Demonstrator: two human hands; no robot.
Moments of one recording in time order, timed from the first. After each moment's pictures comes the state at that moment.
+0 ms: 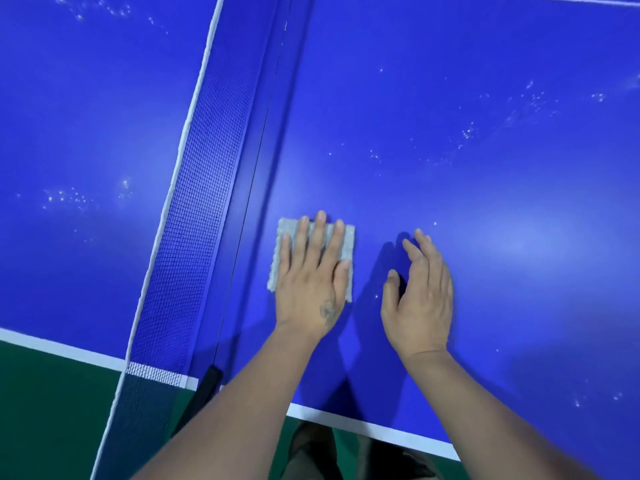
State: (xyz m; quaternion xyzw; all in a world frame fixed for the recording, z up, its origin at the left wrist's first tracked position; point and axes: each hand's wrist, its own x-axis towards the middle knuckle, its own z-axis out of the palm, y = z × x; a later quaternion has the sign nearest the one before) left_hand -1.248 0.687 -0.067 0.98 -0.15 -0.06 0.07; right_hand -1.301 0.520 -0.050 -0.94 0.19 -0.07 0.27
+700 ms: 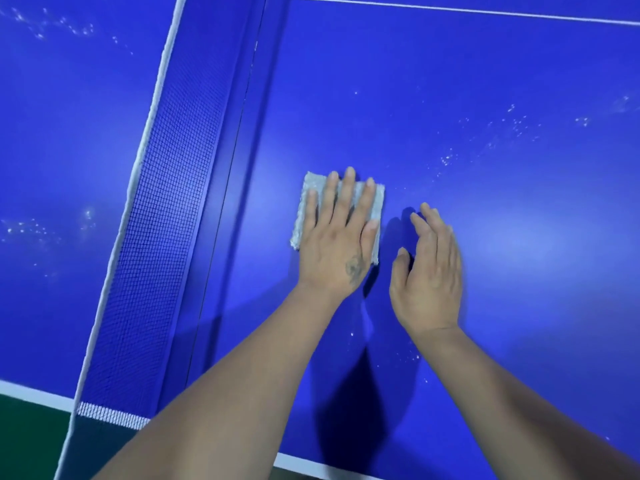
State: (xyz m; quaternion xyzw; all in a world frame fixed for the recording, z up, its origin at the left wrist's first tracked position) left_hand -1.146 0.588 -0.073 0.97 -0.21 -0.03 0.10; right_hand -1.226 0.453 -0.063 -0.95 0.16 -0.11 0.25
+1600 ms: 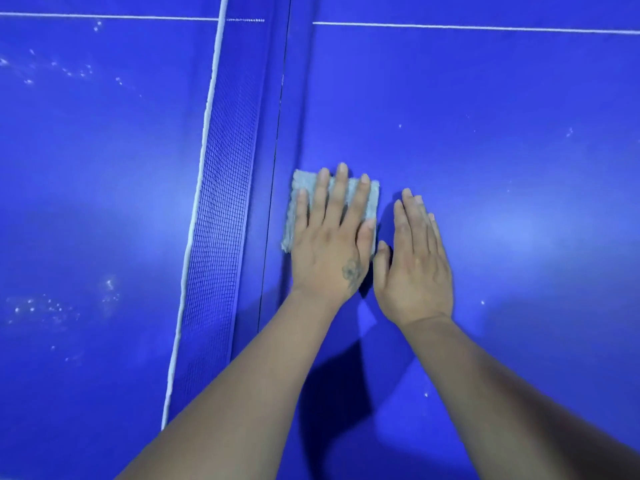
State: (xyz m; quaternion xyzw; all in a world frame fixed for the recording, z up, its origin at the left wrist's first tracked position) left_hand -1.044 0.662 -0.076 0.97 -0.23 -0.01 0.09; right_hand -1.118 0.537 -0.079 -0.98 0.13 -0.06 0.16
